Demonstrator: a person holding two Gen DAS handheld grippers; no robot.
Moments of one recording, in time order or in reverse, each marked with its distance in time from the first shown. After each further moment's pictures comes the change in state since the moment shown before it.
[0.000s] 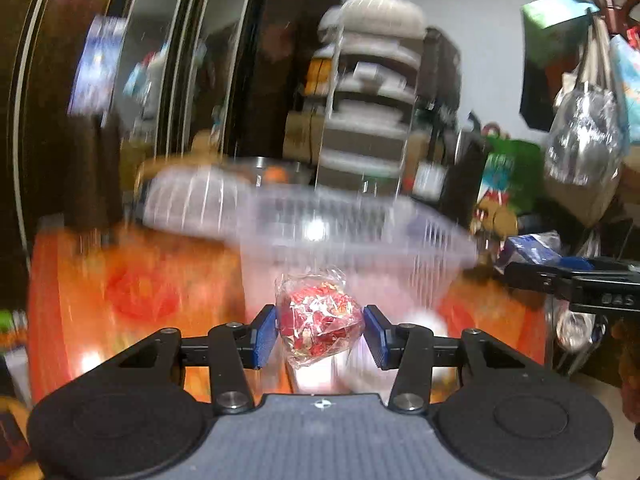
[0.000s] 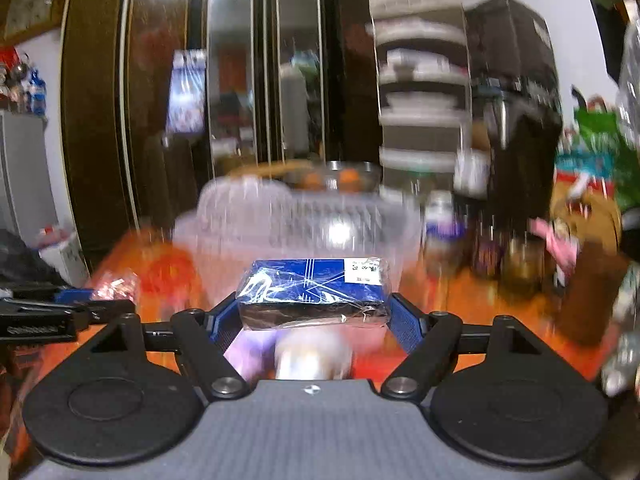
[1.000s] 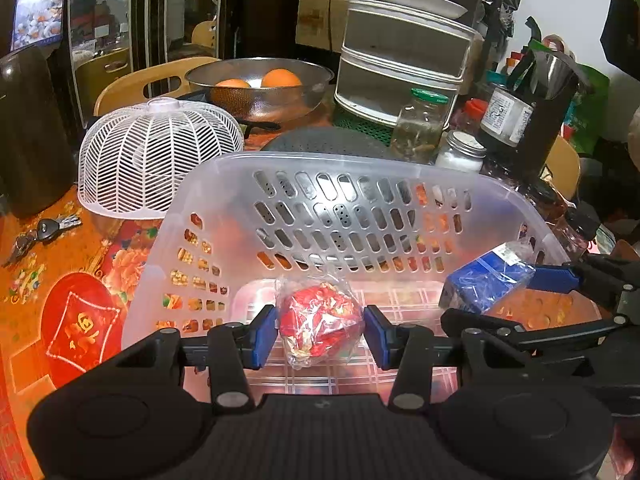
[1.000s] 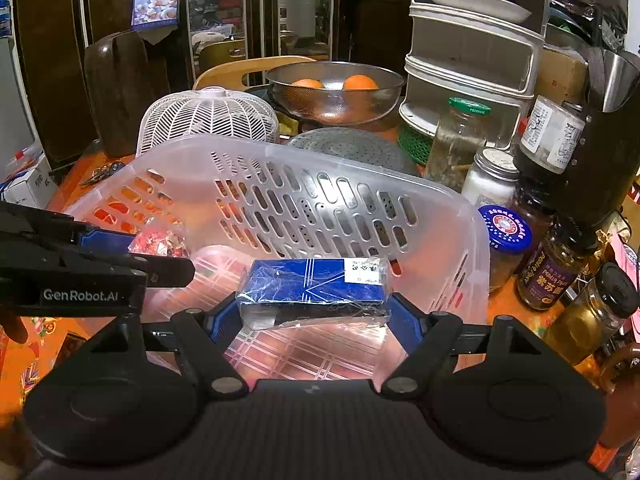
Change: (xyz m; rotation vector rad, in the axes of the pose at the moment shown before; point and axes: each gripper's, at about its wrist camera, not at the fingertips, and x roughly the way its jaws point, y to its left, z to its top) left arm 0.215 0.006 0.082 -0.041 0.424 0.054; right arm 0.203 -0.021 0.041 -0.034 0.436 0.016
